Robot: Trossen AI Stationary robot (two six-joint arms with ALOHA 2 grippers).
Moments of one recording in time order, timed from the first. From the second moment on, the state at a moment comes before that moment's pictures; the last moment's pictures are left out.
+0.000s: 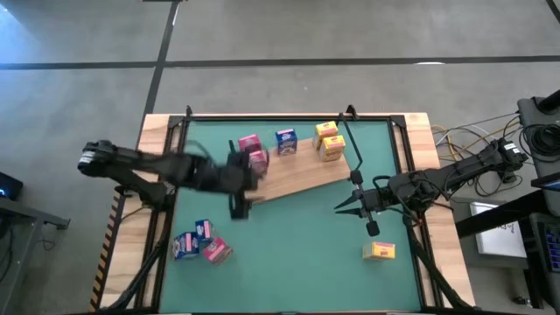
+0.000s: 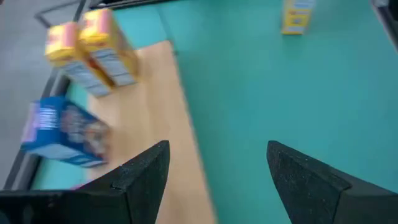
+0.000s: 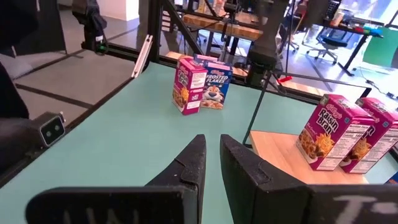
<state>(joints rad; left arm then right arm) -0.23 1.36 1.32 -0.72 -0.30 -0.06 0.30 0.83 0.48 0.16 0.06 -0.14</state>
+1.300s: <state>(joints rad) -0.63 1.36 1.00 -0.40 -0.75 -0.07 0.40 1.49 1.41 -1.21 -0.21 0.91</state>
